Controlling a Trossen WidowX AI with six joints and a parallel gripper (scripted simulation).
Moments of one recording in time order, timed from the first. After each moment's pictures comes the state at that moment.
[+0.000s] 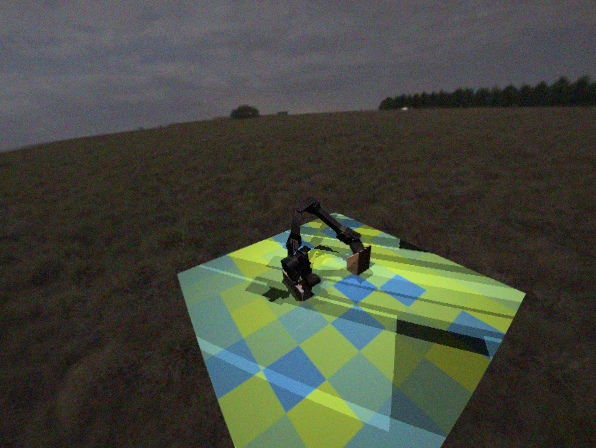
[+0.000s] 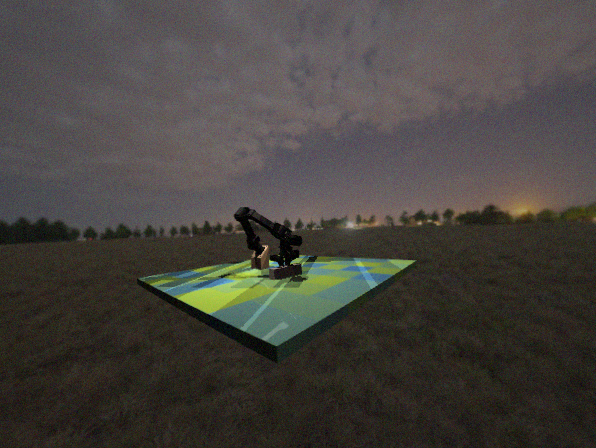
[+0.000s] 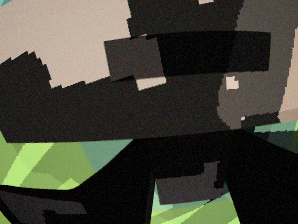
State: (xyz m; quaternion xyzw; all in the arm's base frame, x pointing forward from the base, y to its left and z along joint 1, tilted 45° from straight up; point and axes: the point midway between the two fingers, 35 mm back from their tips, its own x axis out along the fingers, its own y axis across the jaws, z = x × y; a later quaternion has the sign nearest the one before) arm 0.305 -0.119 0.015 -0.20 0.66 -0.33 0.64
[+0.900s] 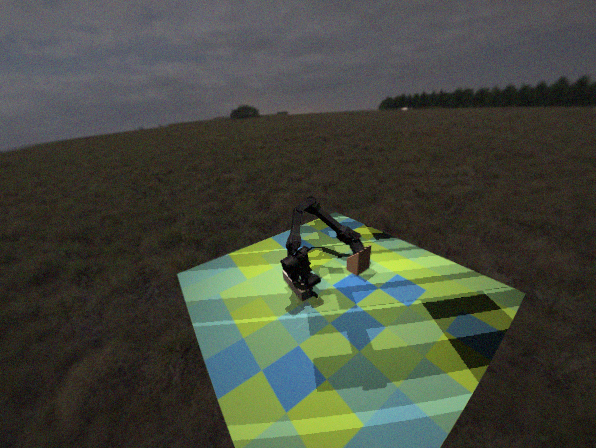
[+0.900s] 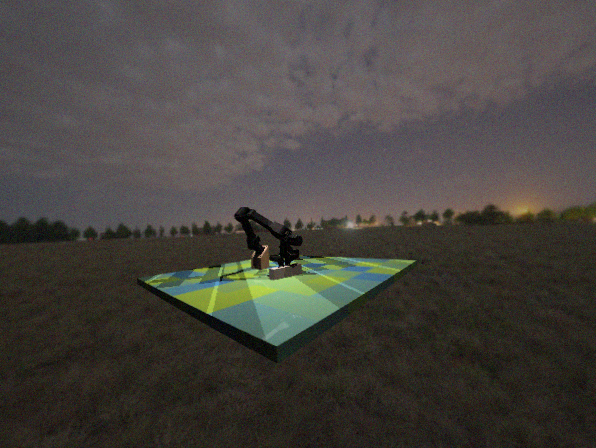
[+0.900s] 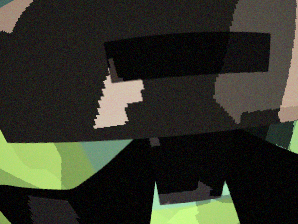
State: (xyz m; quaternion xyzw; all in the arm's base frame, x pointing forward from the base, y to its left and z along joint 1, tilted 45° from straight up) arm 0.305 -0.118 0.016 -0.20 0.67 -0.33 0.64
